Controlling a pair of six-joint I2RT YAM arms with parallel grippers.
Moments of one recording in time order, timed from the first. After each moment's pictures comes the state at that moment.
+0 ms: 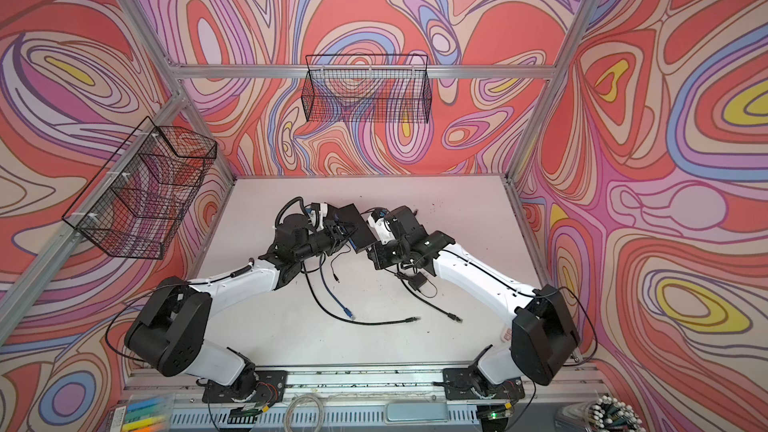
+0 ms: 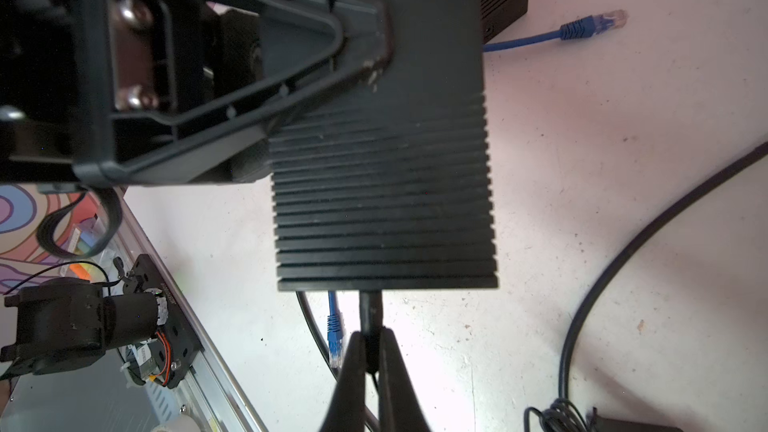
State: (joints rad) left arm -0.48 1.52 0.77 0.50 0.46 -1.23; right arm 0.65 1.47 1.15 -0.49 -0.30 0.33
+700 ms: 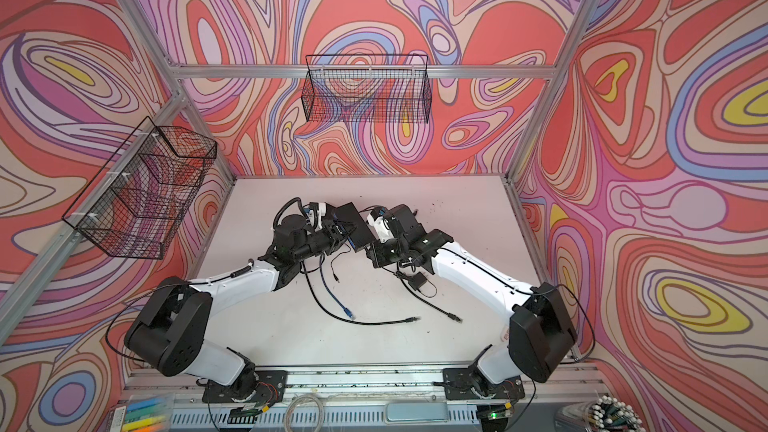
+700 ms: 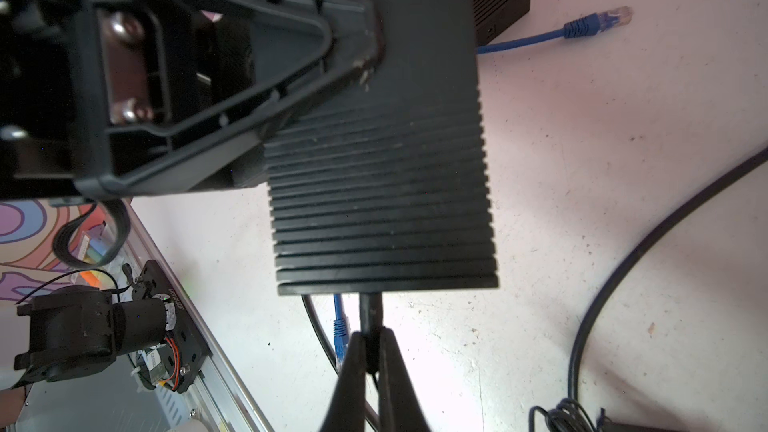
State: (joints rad) left arm -0.47 1.52 0.76 0.54 0.46 -1.22; right arm 0.65 1.48 1.16 -0.49 -0.31 0.35
